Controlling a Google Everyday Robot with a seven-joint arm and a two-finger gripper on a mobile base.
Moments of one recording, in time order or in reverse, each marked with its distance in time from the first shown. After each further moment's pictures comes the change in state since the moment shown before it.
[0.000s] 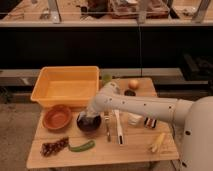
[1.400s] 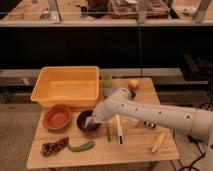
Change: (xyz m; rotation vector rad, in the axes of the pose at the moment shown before) arm 0.031 0.027 -0.030 -0.003 -0.018 -0.070
